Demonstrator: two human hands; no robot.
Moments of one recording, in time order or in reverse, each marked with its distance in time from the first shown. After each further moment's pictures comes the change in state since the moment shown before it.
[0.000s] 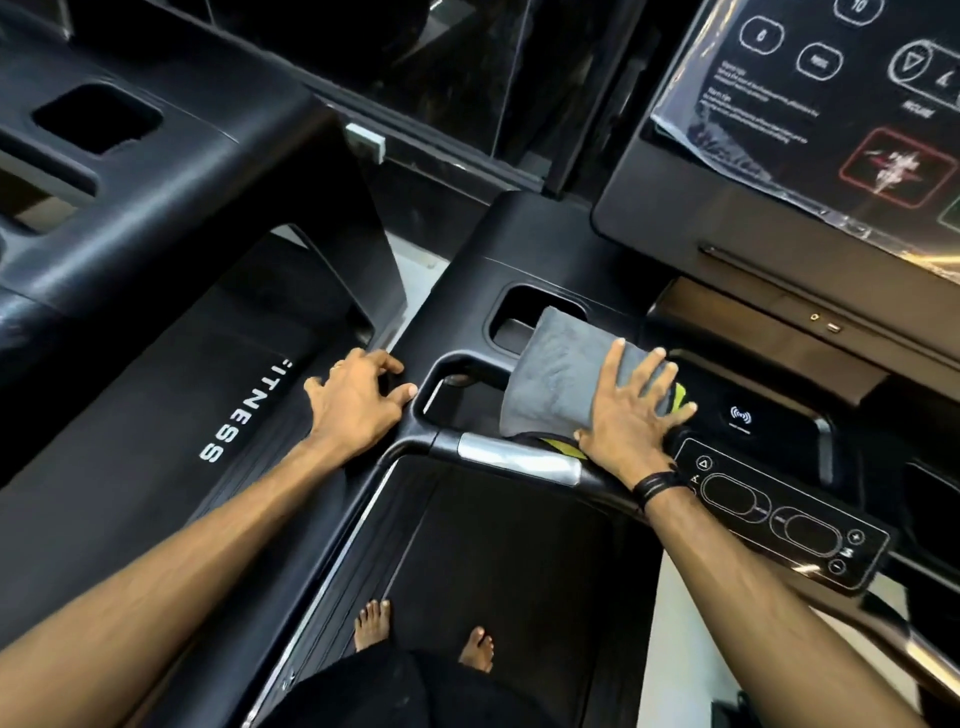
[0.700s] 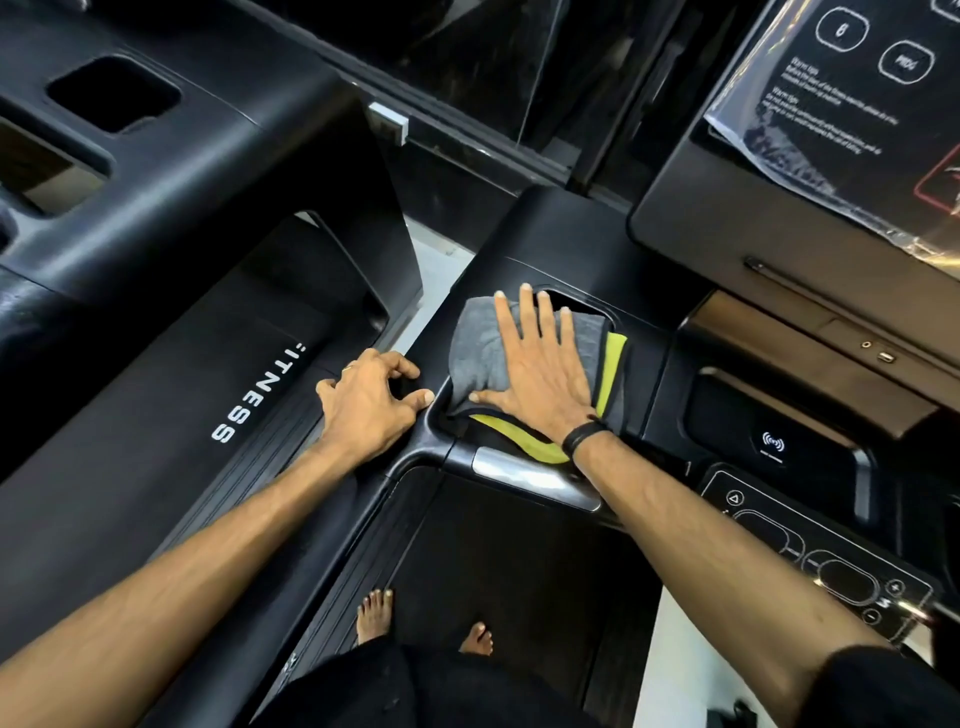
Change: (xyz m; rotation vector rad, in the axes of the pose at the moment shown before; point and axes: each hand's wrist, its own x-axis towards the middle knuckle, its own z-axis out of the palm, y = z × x) left_hand 0.008 -0.001 0.001 -0.063 -0.008 -0.045; right_hand 0.050 -0.100 -0.001 -0.201 0.257 -0.567
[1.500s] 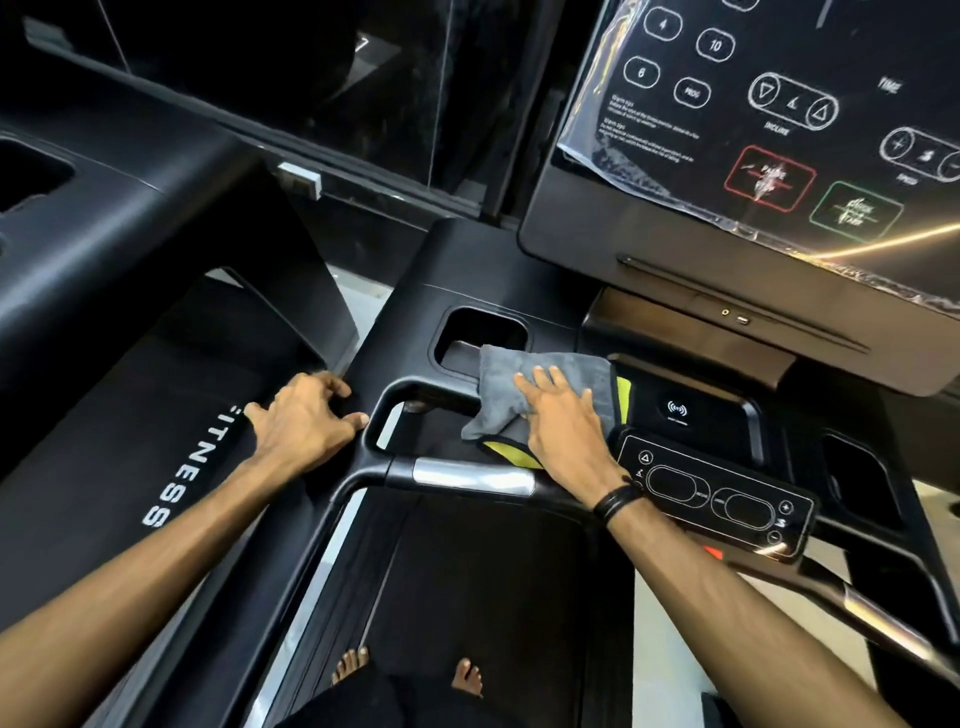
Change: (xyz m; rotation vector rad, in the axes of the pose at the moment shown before) left_hand 0.009 0.011 -0.009 0.140 -0.058 0.015; right_hand -0.104 0.057 -0.018 0.422 -0.069 0.296
